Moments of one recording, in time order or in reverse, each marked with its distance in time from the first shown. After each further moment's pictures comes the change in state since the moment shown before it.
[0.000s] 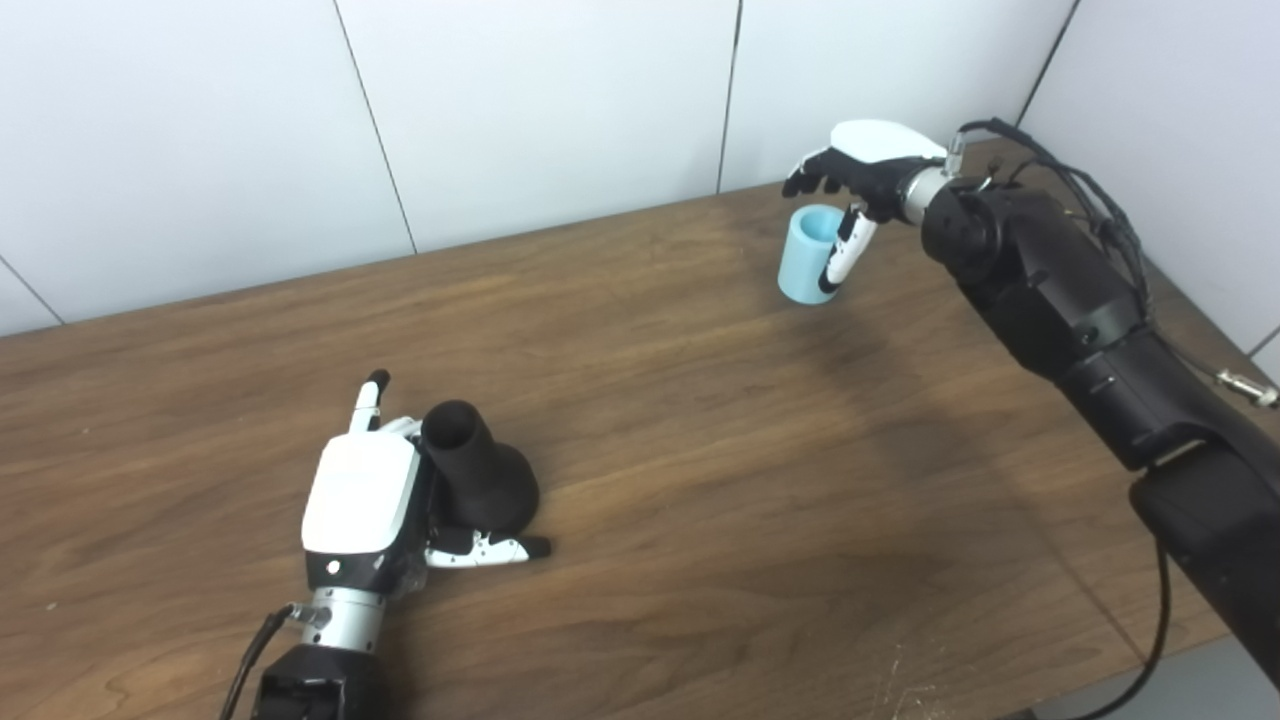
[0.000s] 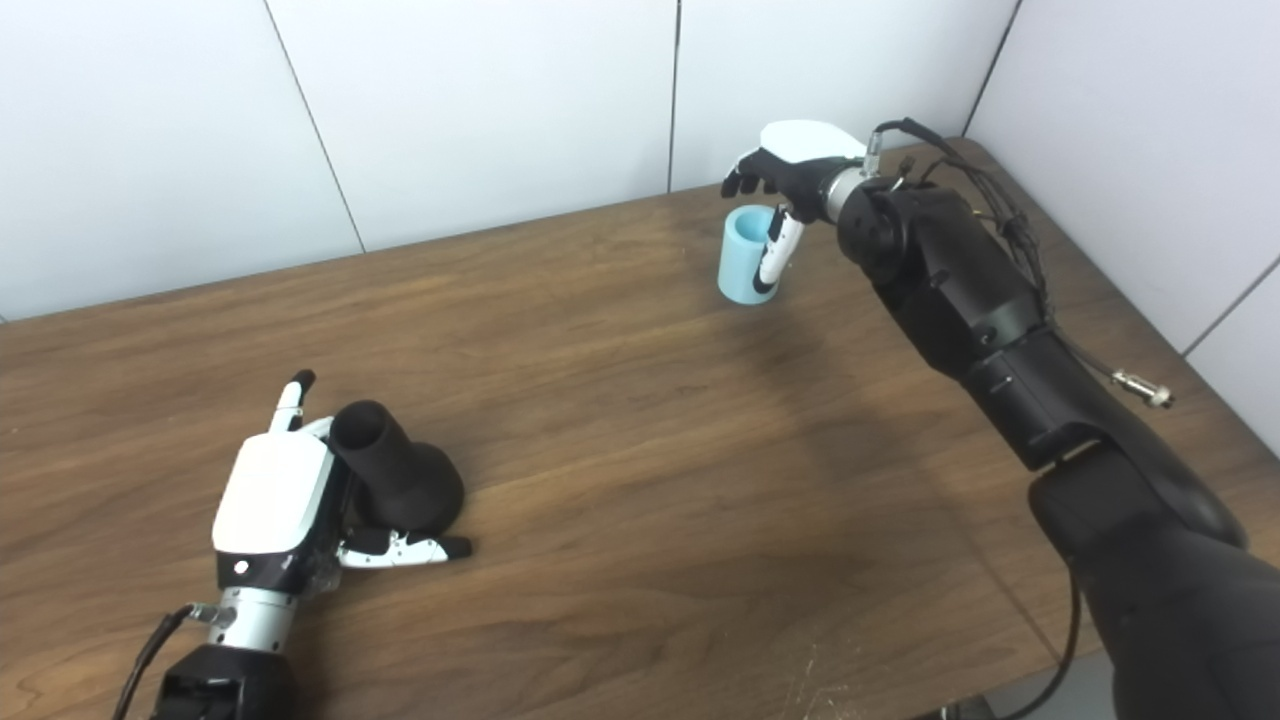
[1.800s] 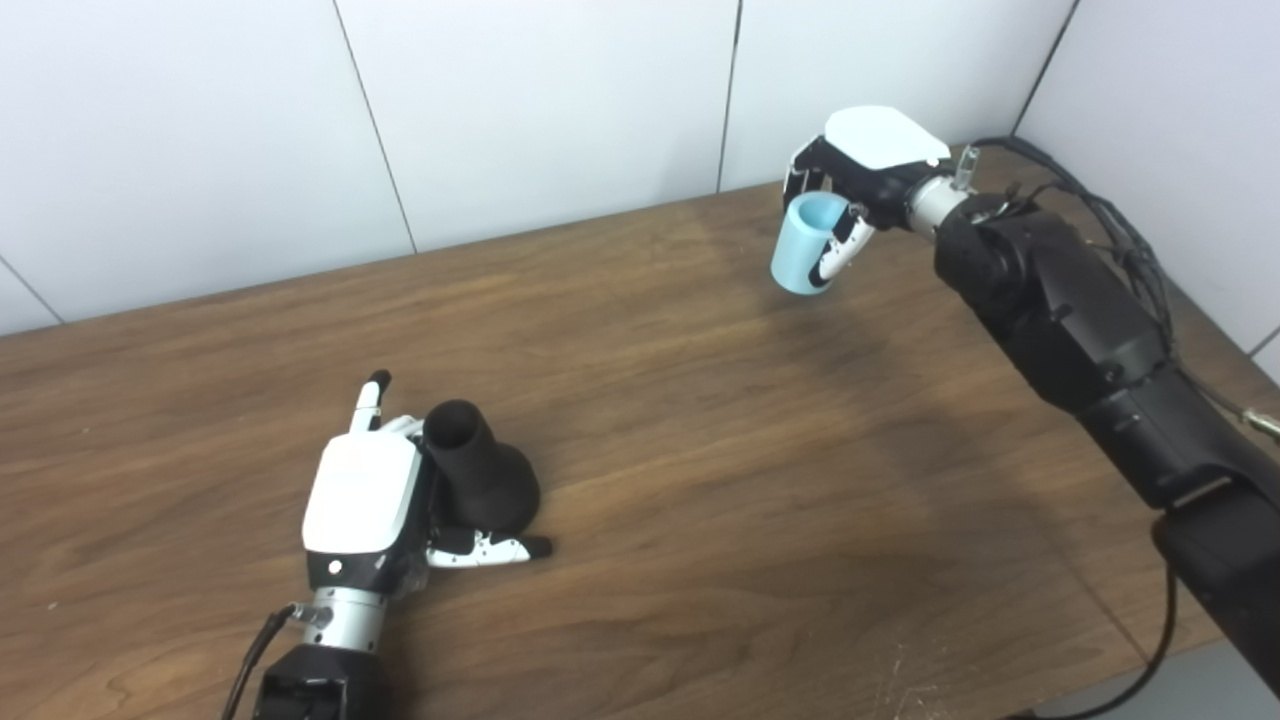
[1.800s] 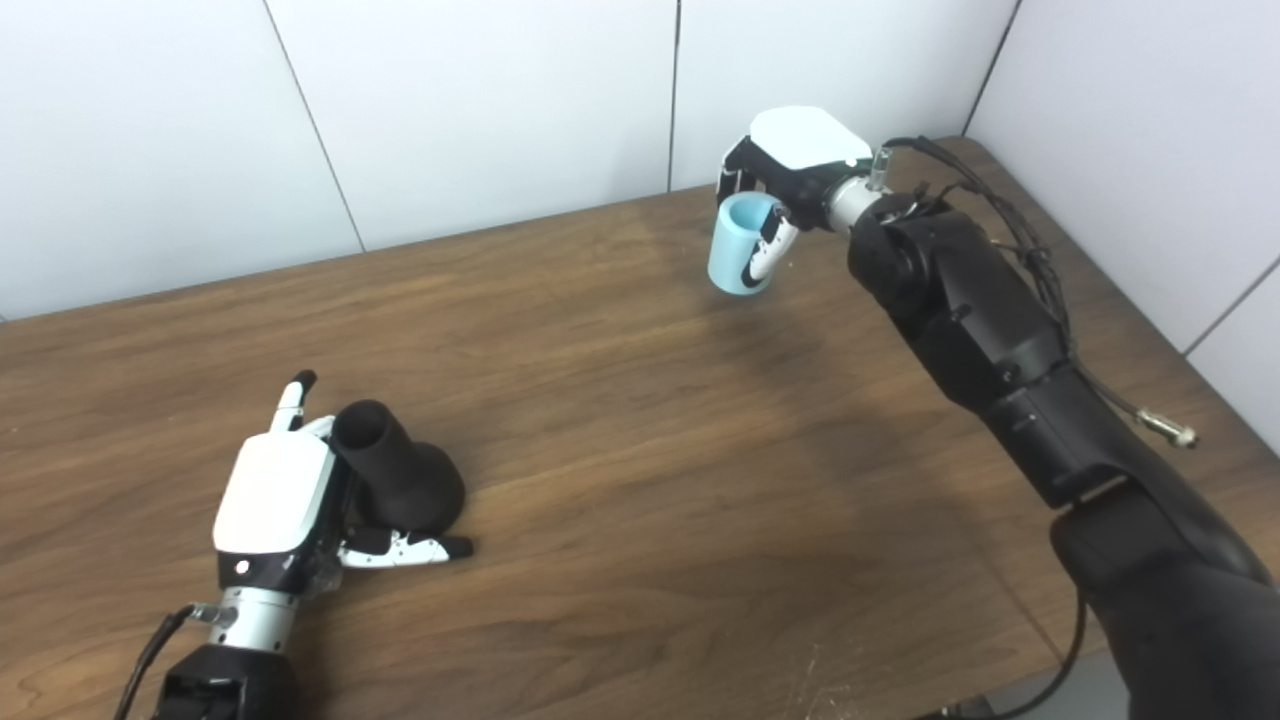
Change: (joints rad) left arm 0.003 -0.002 0.000 -0.007 0.008 0.011 -0.003; right arm 0.093 -0.003 -0.047 -0.177 -0.011 -0.110 -0.113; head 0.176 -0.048
